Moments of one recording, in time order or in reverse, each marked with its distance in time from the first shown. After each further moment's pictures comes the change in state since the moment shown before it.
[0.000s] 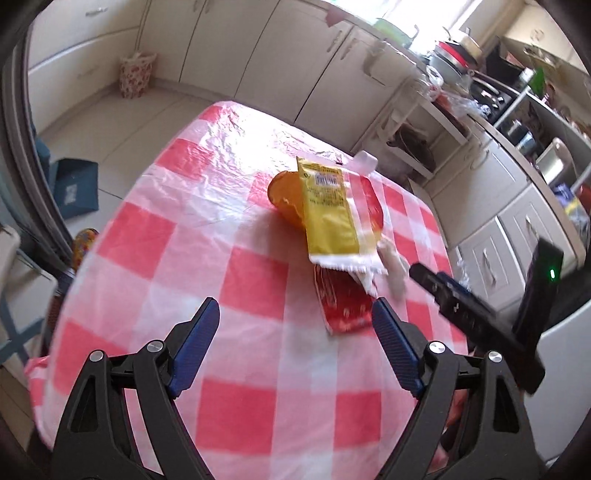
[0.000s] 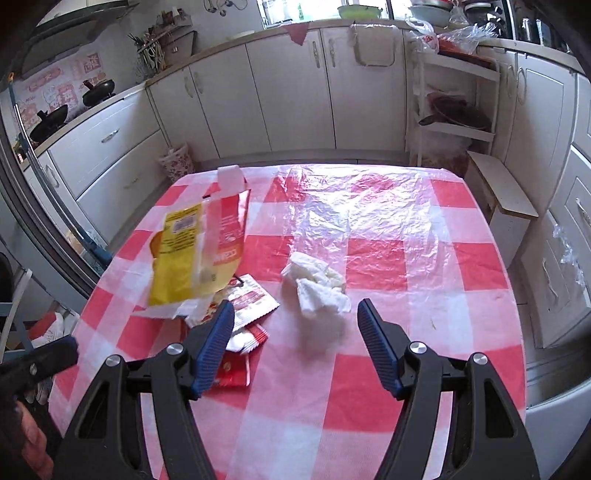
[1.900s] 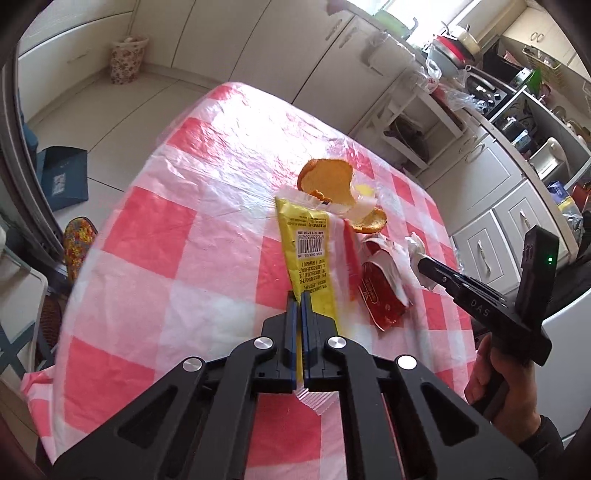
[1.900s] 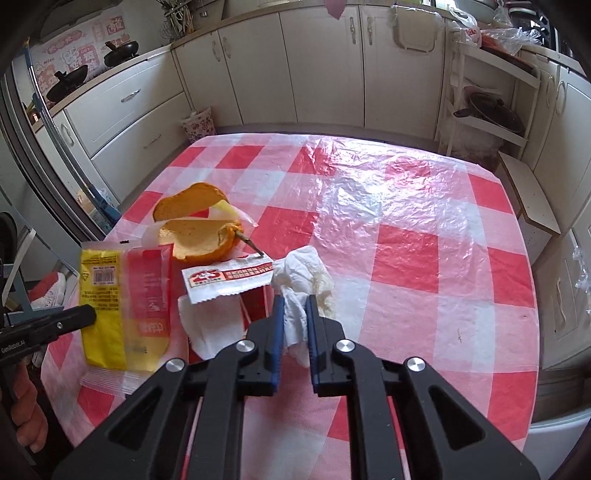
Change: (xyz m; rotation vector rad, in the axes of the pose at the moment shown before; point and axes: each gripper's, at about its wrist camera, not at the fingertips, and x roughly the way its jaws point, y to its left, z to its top) left arm 0.009 0.045 -0.003 0.016 0.037 -0.067; right arm 0.015 0.004 0.002 -0.112 0.115 0.057
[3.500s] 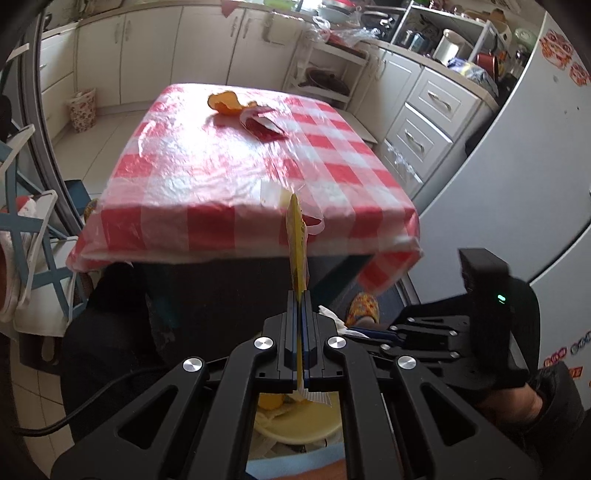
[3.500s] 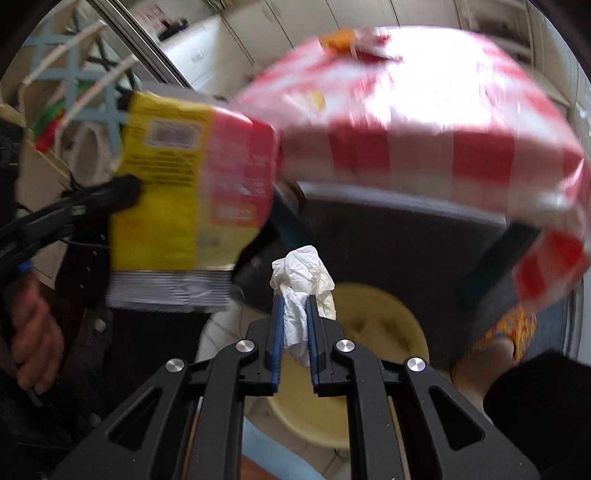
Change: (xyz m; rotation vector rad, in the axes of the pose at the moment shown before) left arm -0.208 -0.063 -0.256 0.371 0.075 -0.022; right arm -0.139 0.129 -0.282 0.097 0.200 0.256
